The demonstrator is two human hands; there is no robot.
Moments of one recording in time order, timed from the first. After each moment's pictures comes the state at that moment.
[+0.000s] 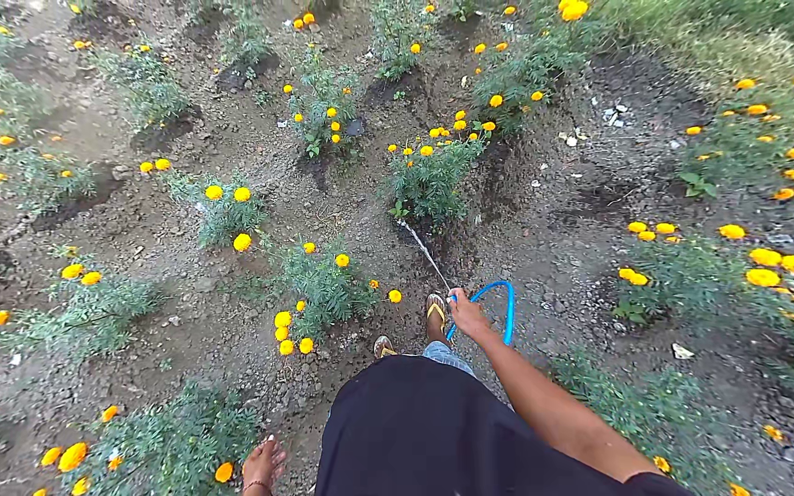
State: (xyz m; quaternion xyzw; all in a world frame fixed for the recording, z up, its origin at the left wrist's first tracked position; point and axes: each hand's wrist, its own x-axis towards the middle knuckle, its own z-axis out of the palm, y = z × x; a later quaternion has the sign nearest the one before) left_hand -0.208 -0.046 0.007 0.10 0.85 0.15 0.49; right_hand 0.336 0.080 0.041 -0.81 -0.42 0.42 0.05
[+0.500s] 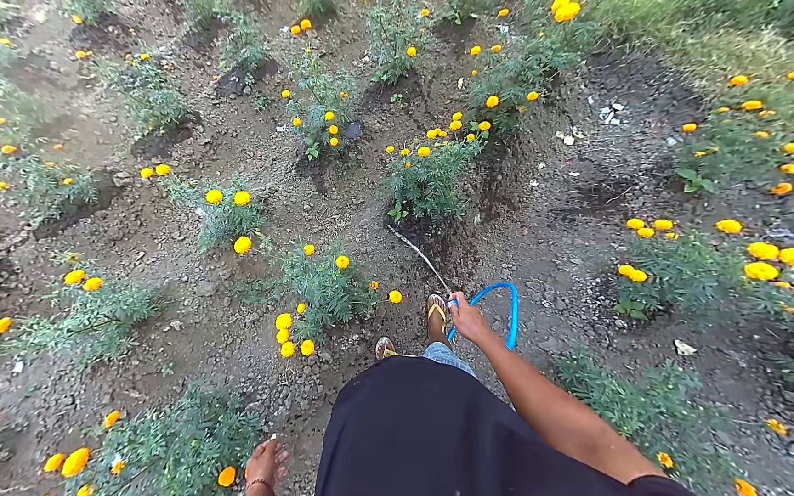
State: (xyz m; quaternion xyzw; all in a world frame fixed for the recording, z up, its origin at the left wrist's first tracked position) left_hand -0.205 -0.040 0.012 0.12 0.85 0.15 0.49; right_hand 0.336 0.065 0.035 -0.80 -0.41 0.43 0.06
